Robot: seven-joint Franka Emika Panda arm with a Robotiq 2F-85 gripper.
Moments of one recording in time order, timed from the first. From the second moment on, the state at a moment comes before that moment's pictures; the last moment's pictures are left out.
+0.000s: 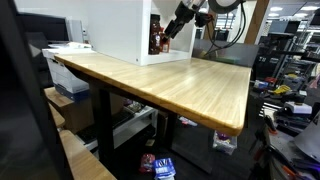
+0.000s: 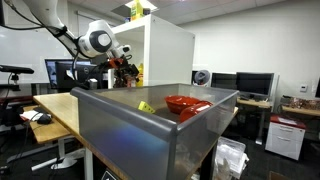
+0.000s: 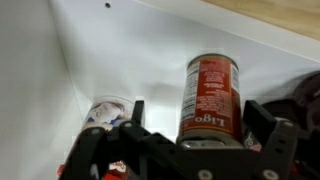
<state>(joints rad) 0.04 -0.01 -0.04 -2.23 -0.35 2.81 0.15</state>
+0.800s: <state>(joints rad) 0.03 -0.04 -0.06 -2.29 -0.62 2.95 0.64</state>
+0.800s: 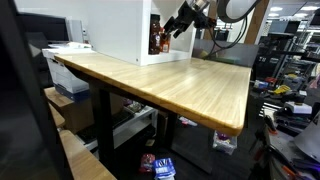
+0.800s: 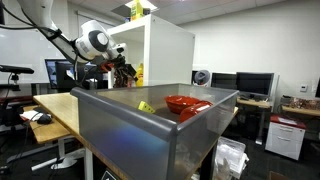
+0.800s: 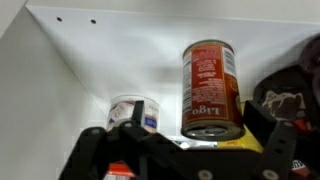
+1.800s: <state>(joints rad) 0.01 -0.04 -0.07 -2.30 -1.00 3.01 1.07</state>
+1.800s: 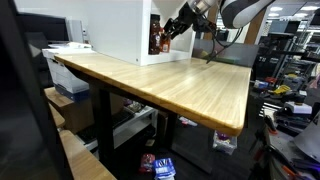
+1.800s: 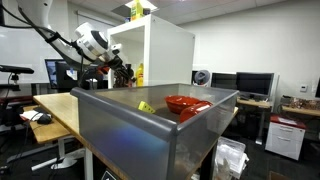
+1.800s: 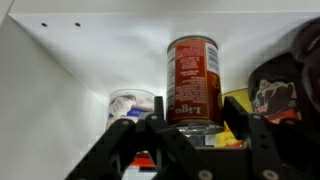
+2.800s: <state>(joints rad) 0.01 -0.04 -0.16 -2.38 -1.03 3.31 0.88</state>
